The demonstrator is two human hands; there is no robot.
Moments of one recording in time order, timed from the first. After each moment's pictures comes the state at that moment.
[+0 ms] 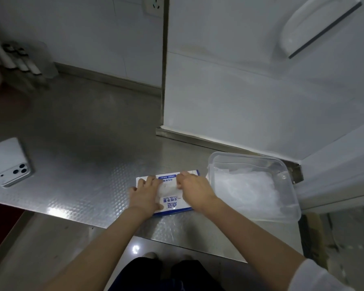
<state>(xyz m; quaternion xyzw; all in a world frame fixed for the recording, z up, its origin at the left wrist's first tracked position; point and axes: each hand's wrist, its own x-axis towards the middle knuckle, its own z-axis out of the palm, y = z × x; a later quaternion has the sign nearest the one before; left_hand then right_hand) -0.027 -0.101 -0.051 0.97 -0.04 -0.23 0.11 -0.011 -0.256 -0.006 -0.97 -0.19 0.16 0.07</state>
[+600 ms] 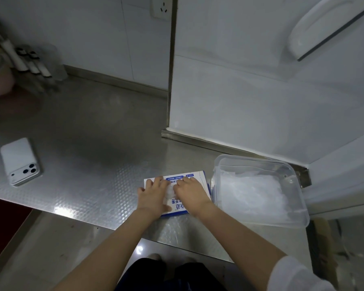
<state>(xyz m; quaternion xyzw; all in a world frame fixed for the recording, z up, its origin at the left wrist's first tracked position) -0.027 -0.107 -0.053 0.97 -0.05 -0.22 0.10 -0.010 -0.239 -0.033 -0.95 -0.28 0.15 -0.06</state>
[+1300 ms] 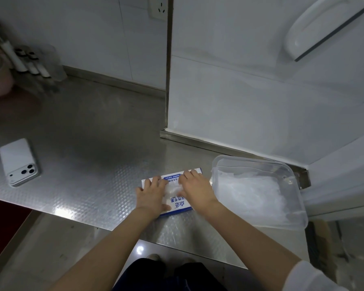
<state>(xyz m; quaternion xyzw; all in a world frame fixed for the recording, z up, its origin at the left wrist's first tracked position) -0.022 -0.112 -0.056 0.97 -0.03 -0.21 0.10 0.000 -0.257 -0.024 -0.97 -0.23 0.12 0.02</state>
